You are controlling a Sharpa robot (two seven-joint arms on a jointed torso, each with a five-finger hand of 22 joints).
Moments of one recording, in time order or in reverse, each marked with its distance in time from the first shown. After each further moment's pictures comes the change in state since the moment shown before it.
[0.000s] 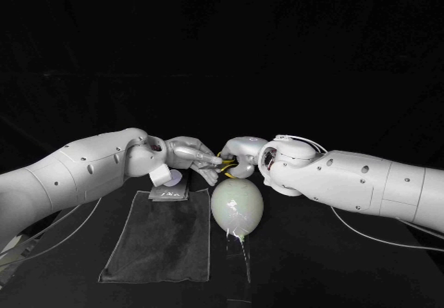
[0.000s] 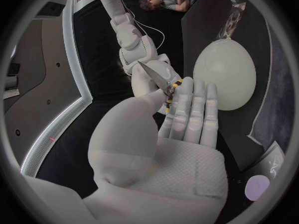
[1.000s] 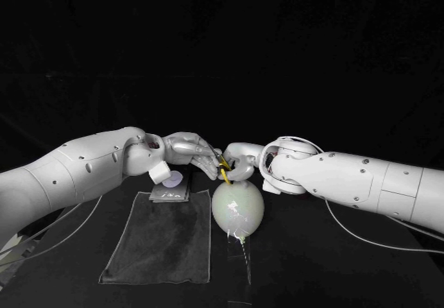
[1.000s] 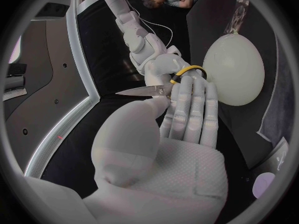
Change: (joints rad) left arm 0.007 -0.006 0.006 -0.010 0.002 0.002 0.073; left_hand 0.004 0.030 -0.003 -0.003 0.002 0.016 -0.021 0.005 0.018 0.020 -0.009 0.006 0.001 0.008 -0.002 0.000 0.003 -0.001 0.000 0.000 0.000 0.000; right arm 0.002 0.016 -0.006 -0.049 0.278 0.100 0.088; right_hand -0.033 0.034 -0.034 0.147 0.001 0.068 0.013 0.058 -0.003 0.010 0.054 0.089 -0.040 -0.006 -0.031 0.013 -0.004 0.019 0.048 0.000 -0.043 -0.015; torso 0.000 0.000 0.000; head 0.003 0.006
